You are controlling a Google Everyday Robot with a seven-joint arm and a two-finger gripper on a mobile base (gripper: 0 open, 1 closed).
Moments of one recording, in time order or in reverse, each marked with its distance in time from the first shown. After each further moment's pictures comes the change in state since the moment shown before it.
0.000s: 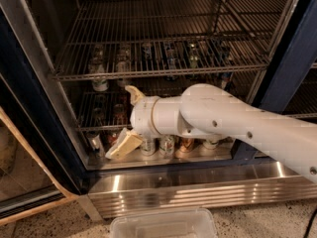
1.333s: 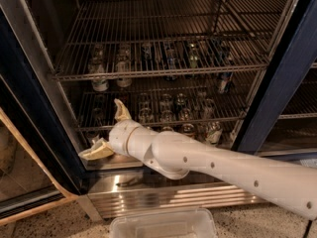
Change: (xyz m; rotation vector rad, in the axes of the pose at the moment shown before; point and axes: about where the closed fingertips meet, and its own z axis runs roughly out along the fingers) arm 0.015 0.000 0.094 0.246 -0.241 0.151
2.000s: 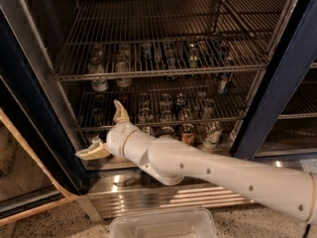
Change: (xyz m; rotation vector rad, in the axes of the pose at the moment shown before) arm 0.001 0.001 0.006 0.047 -0.024 0.010
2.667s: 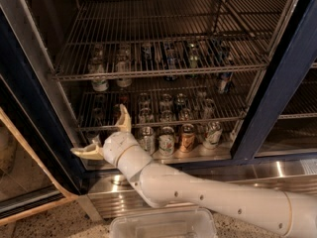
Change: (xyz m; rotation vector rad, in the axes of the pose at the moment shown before) arm -0.003 -0.006 -0.006 0.236 -0.124 0.063
